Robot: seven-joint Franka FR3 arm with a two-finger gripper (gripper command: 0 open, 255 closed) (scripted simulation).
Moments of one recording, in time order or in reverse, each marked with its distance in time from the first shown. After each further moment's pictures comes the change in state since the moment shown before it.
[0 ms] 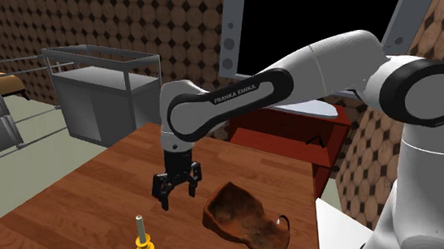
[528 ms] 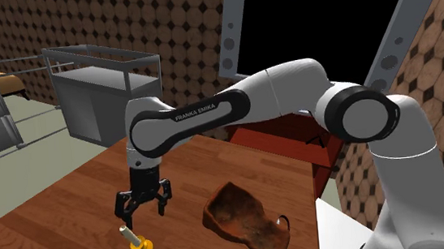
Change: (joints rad) arm 0.098 0.306 0.013 0.329 -0.026 -0.032 0.100
